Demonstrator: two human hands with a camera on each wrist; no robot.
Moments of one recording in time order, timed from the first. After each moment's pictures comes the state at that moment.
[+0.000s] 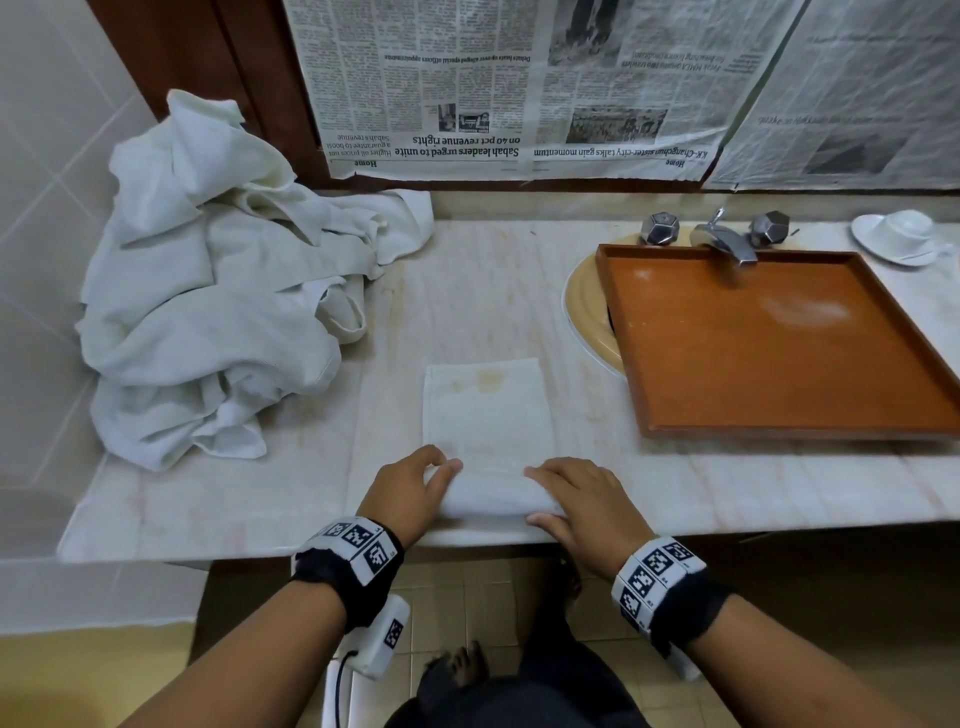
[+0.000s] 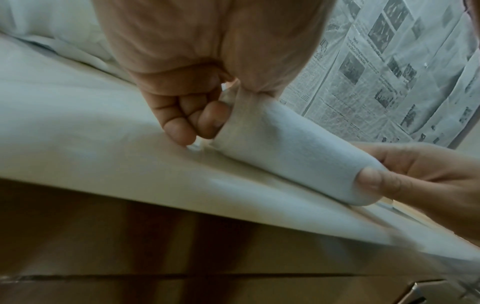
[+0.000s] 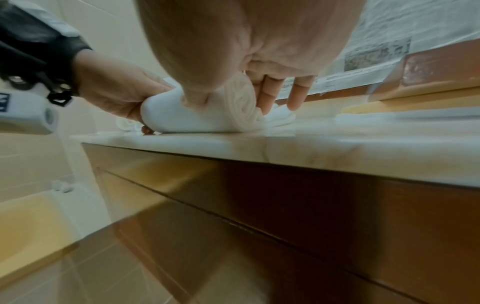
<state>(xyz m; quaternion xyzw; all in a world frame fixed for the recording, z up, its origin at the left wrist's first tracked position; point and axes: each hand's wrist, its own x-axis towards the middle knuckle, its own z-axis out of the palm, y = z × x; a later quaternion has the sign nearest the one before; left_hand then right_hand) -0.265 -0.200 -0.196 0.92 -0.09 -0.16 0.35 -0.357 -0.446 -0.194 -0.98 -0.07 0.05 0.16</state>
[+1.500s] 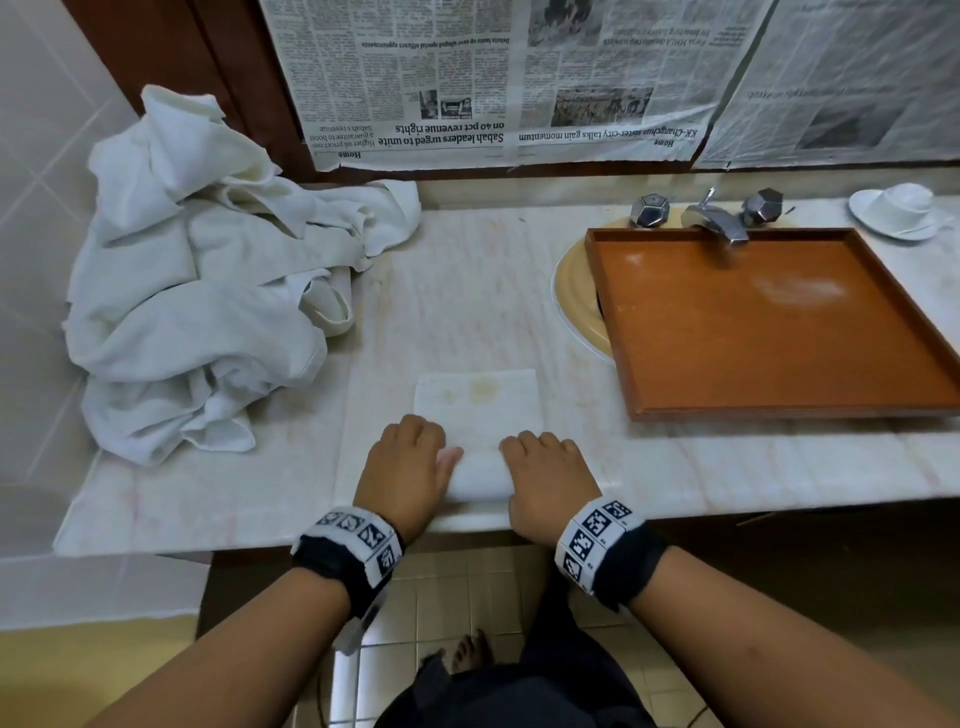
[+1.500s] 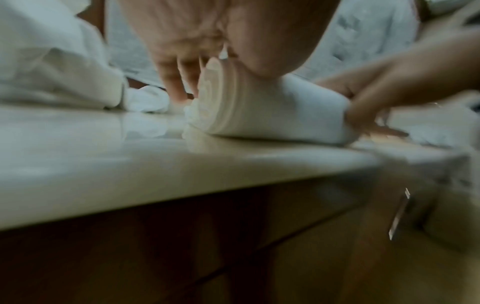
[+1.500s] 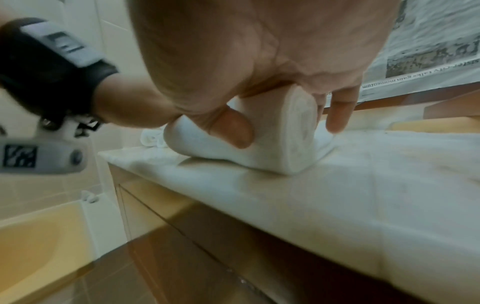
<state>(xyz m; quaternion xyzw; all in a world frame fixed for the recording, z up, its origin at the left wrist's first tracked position) -0.270 -0.216 -0.190 0.95 -0.26 0.01 0.18 -0.332 -0.405 -0.166 -0.99 -0.03 0.12 0.06</state>
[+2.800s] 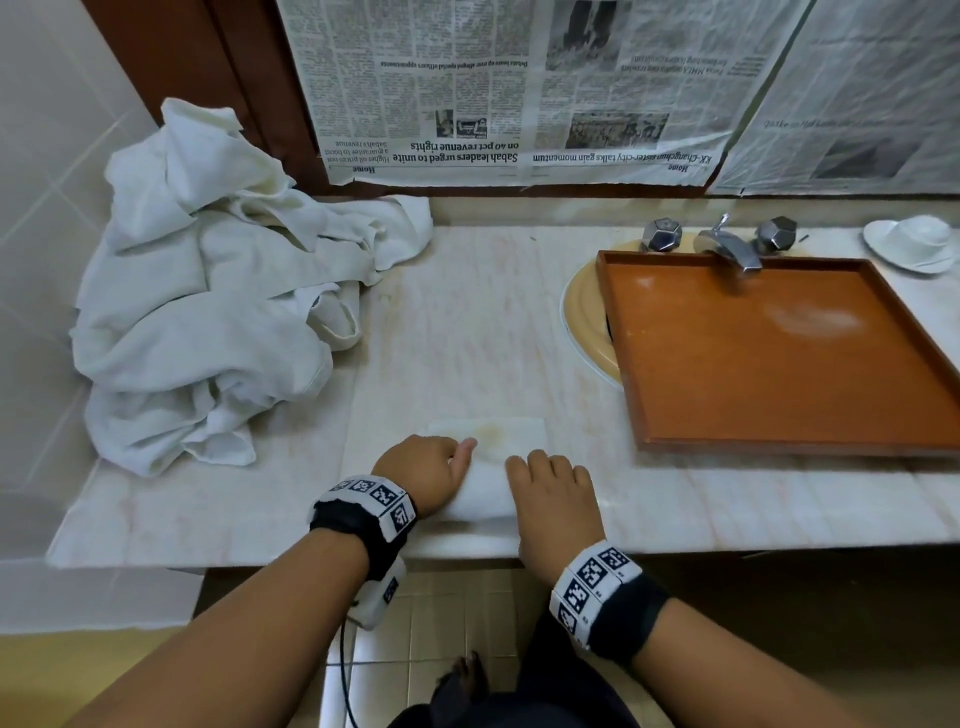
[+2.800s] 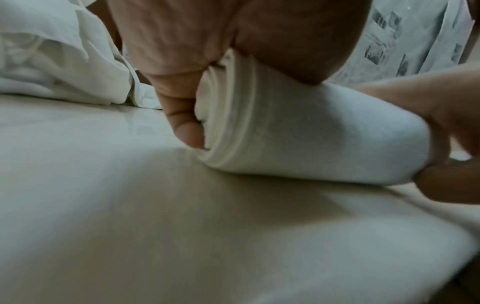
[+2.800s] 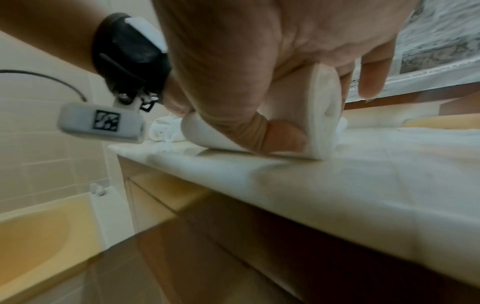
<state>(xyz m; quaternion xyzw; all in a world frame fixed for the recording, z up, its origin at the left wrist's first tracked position) -0.233 -0.242 -0.180 0.95 -0.22 -0.14 0.16 -0.335 -0.398 -0.167 -0.99 0.01 0.11 0.00</state>
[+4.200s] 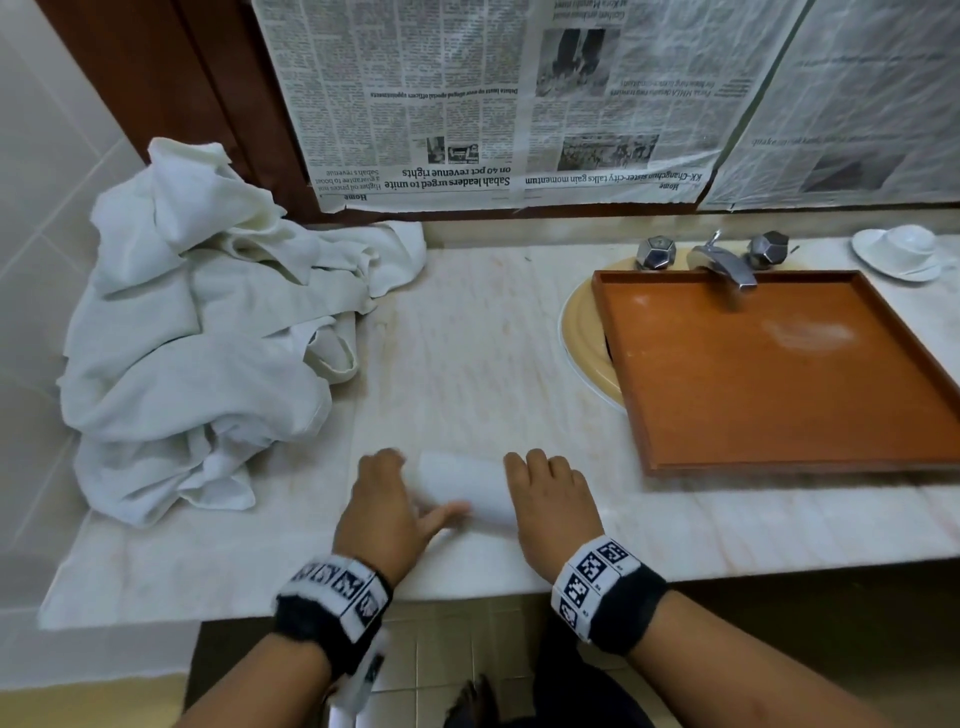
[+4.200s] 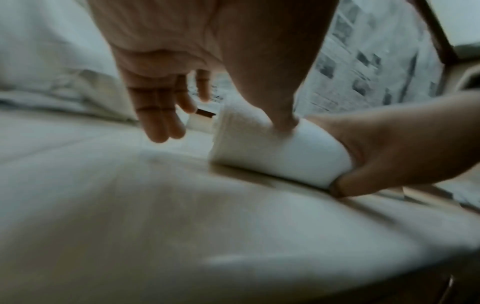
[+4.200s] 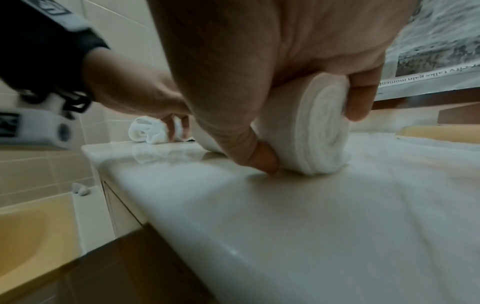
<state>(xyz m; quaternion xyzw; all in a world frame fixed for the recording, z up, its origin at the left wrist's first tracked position) -0.245 -0.204 -0.161 0.95 -0.08 -0.09 0.27 -0.298 -0.396 -0.164 -1.00 0.03 0.09 0.02</state>
